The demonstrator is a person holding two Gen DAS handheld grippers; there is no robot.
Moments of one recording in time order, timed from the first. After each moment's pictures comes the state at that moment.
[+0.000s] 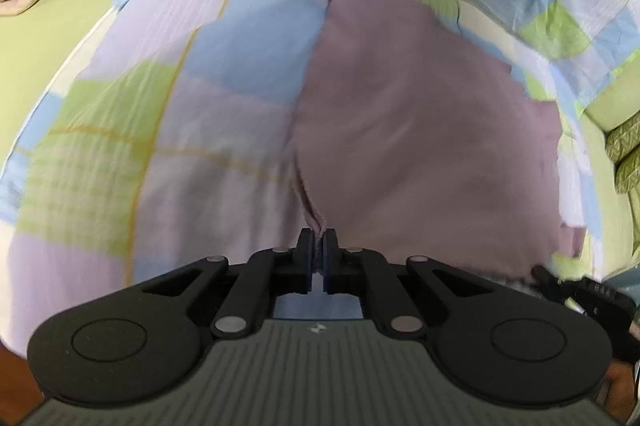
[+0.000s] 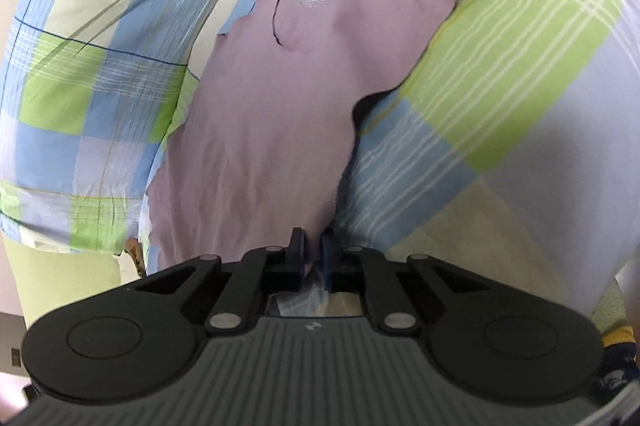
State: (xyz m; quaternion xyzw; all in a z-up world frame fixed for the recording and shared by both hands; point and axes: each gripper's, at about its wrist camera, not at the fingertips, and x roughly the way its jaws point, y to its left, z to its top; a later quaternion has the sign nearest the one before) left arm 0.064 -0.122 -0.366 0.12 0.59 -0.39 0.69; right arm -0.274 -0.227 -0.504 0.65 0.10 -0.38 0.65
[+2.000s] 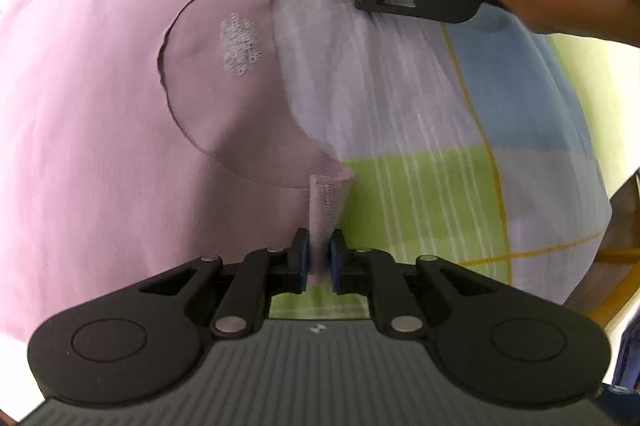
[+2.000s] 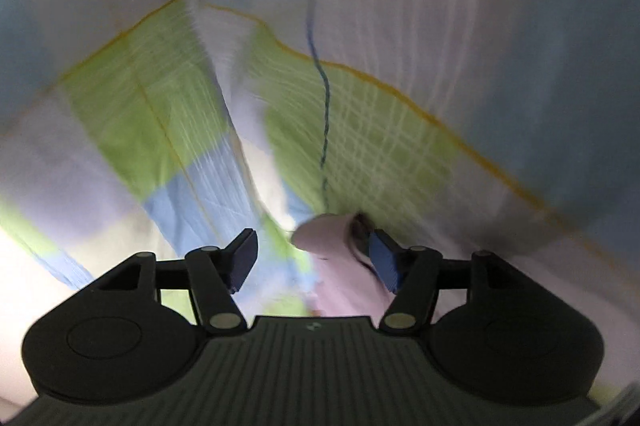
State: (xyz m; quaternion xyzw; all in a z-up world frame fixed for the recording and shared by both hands) left arm -0.272 -0.475 -0.427 0.31 0.57 -0.43 0.63; right arm -0.358 -0.621 -0.642 0.89 0.01 -0.13 0.44
